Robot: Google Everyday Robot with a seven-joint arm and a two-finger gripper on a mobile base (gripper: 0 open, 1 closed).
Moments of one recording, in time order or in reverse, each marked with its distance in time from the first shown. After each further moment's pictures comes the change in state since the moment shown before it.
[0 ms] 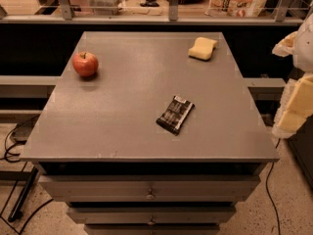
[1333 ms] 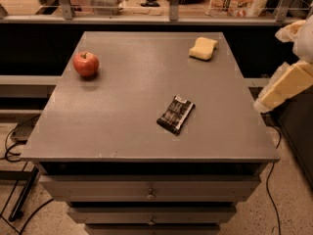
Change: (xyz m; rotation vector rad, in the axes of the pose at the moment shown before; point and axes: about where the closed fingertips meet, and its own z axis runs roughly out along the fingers) arm -0.012 -0.053 0.010 0.139 -0.267 0.120
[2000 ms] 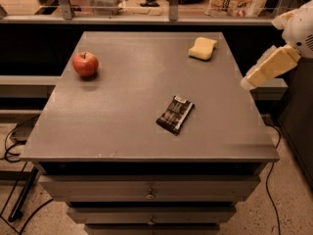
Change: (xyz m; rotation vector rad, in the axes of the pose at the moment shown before) arm -0.013 -0.052 0.023 0.084 -0.108 0.082
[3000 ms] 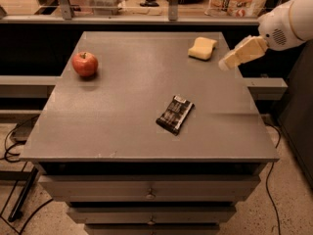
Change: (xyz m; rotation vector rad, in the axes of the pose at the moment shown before) arm -0.018 -0.054 0.066 0.059 -0.107 0.154
